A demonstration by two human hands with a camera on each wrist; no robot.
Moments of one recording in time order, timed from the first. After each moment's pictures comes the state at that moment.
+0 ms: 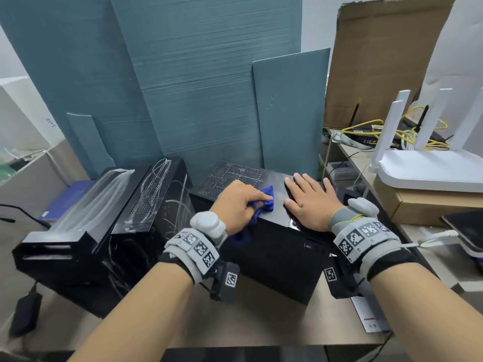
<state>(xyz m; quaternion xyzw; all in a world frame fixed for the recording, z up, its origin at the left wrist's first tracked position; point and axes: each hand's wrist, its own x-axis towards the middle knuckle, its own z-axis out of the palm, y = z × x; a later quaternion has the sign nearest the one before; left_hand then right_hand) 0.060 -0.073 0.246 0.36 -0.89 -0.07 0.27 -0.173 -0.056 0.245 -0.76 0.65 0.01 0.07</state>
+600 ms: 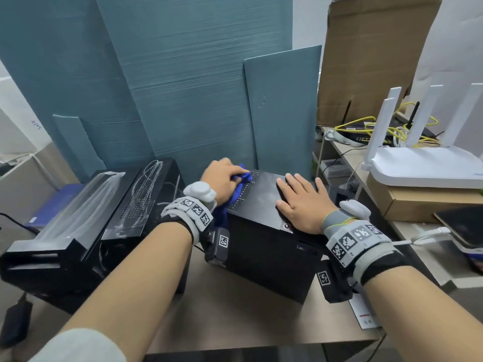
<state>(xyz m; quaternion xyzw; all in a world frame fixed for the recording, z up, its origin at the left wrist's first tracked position) 0.070 -0.154 0.250 0.51 -0.83 -0.04 0.23 -0.168 -0.051 0.245 -0.76 0.64 0.01 0.06</state>
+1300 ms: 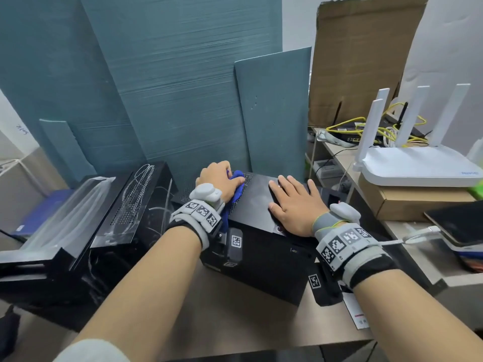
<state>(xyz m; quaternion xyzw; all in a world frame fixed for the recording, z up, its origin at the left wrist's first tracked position) 0.042 -0.153 0.254 0.65 -0.71 -0.11 0.24 -0.167 -0.048 0.245 -0.75 0.66 0.00 0.06</state>
